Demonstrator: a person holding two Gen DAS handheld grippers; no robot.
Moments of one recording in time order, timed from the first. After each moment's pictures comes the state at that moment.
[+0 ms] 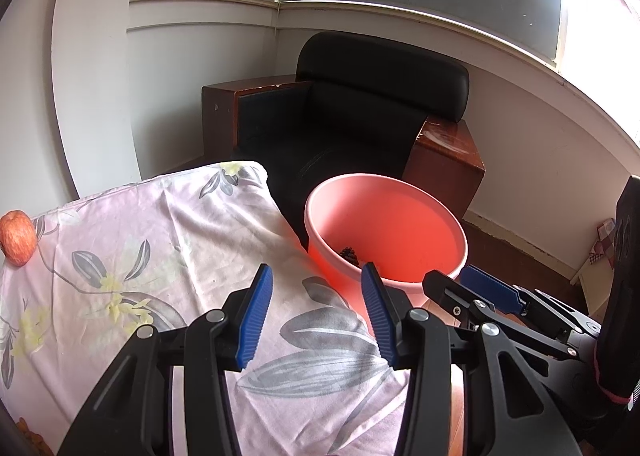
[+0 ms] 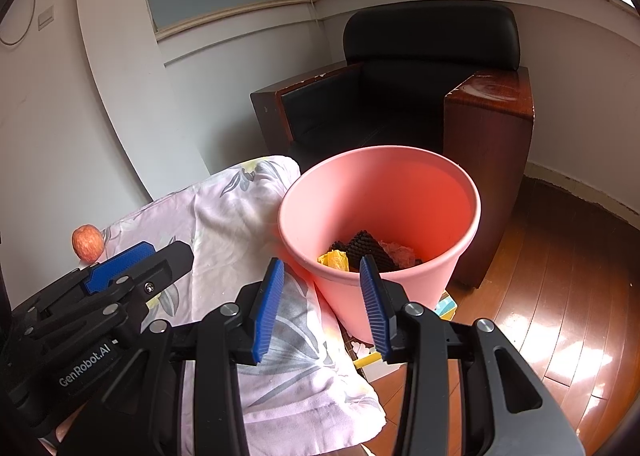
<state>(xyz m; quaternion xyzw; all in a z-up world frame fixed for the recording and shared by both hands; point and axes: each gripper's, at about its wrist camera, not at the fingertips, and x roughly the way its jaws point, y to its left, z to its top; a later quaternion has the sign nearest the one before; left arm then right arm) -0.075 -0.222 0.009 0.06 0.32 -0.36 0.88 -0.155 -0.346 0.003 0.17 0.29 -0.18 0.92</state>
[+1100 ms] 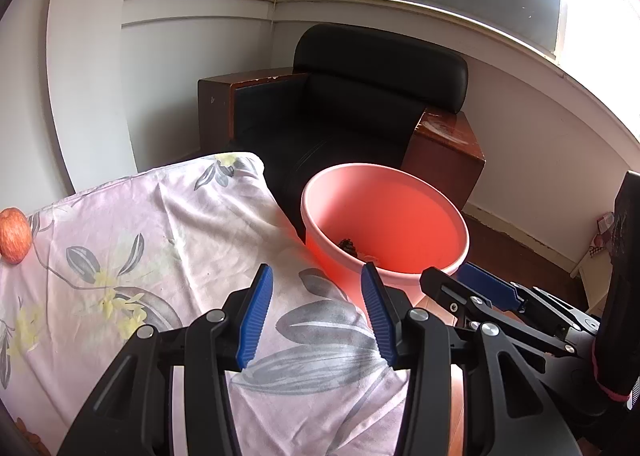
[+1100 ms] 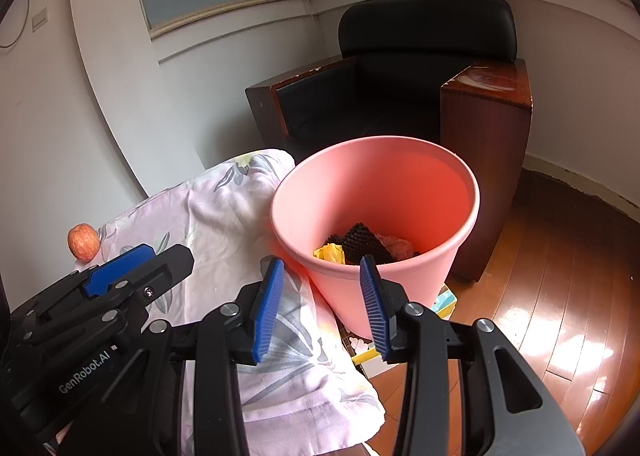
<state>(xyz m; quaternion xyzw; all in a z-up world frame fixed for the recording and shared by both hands) -0.074 -0.227 -0.001 0.06 0.33 -0.36 0.87 -0.152 -0.353 -0.006 0.18 0.30 -0.19 0.92</state>
